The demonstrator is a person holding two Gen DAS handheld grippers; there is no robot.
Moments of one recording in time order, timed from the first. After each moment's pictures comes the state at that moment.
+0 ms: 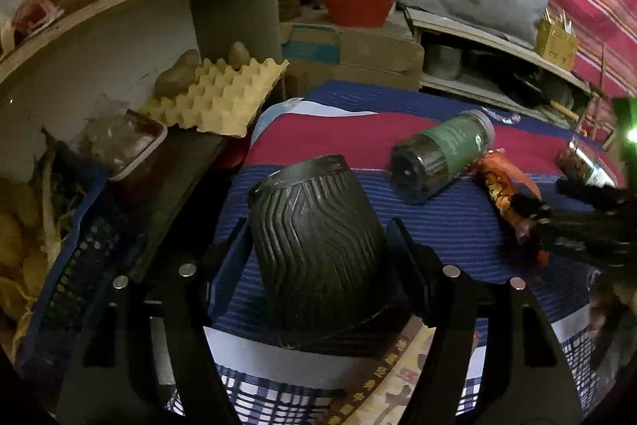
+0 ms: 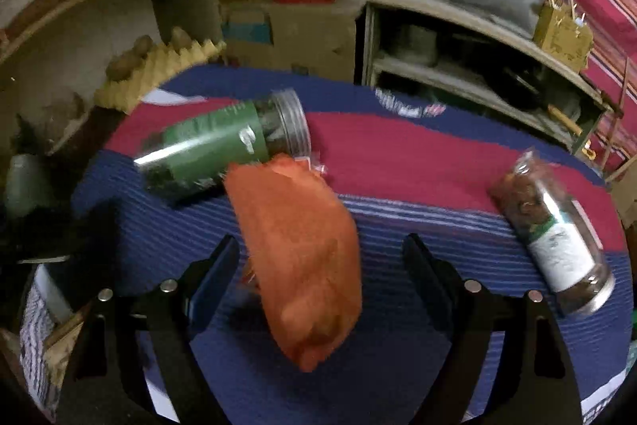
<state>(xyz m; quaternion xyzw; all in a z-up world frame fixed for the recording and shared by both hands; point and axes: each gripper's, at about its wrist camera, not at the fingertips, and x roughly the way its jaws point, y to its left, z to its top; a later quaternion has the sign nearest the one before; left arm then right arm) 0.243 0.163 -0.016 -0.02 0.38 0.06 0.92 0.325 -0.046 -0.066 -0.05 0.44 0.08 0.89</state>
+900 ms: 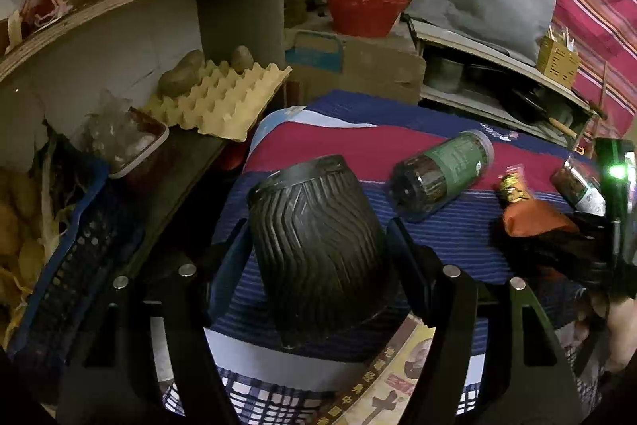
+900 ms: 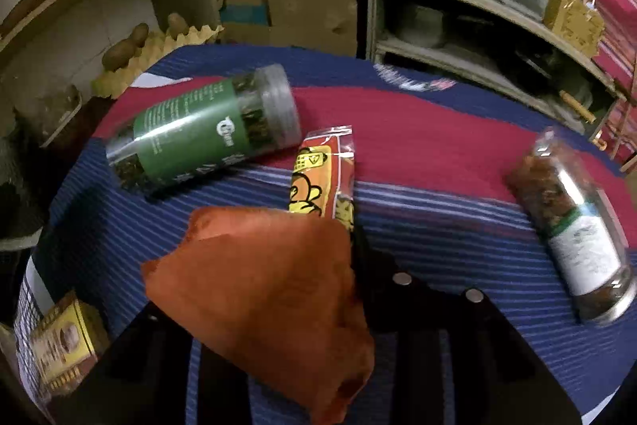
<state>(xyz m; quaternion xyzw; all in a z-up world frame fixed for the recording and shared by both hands) 0.244 0.160 -0.009 -0.04 0.37 0.06 0.93 0.322 -0.075 -0.072 -0.05 0.44 0.10 0.89</state>
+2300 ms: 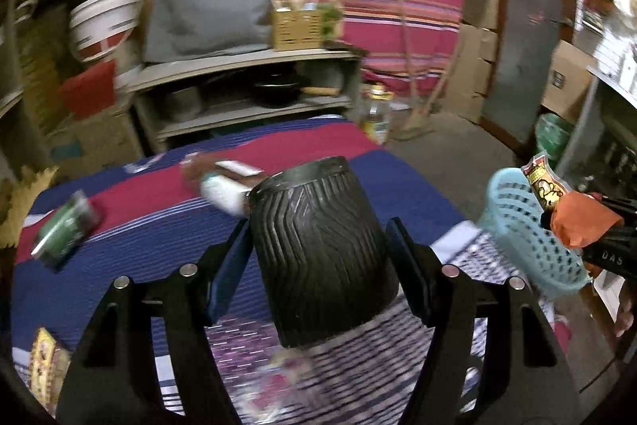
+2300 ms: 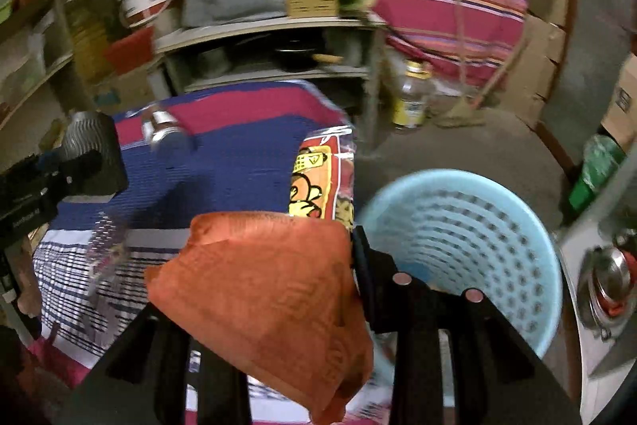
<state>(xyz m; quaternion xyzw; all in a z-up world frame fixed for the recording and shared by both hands) 0.167 -0.232 0.024 0.07 0.32 -0.25 0.91 0.078 -0.465 0.002 0.07 0.38 -0.10 0.92</state>
